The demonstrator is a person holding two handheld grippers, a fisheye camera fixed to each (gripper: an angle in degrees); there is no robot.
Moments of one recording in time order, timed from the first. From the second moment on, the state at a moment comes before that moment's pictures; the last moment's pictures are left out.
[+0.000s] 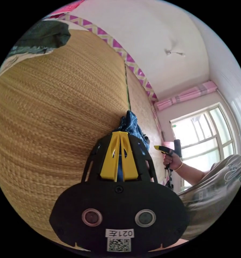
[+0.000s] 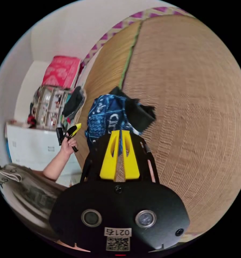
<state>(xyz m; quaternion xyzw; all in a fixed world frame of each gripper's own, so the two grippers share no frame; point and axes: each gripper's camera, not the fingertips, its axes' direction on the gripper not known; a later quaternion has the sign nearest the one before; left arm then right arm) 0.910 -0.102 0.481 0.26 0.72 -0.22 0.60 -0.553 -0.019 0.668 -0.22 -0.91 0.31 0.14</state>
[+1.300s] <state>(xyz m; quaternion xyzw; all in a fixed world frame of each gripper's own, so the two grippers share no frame) 1.111 -0.200 0.198 0.09 0.80 0.04 0.59 -0.675 0.284 0.946 -0.39 -0.87 0.23 0.19</state>
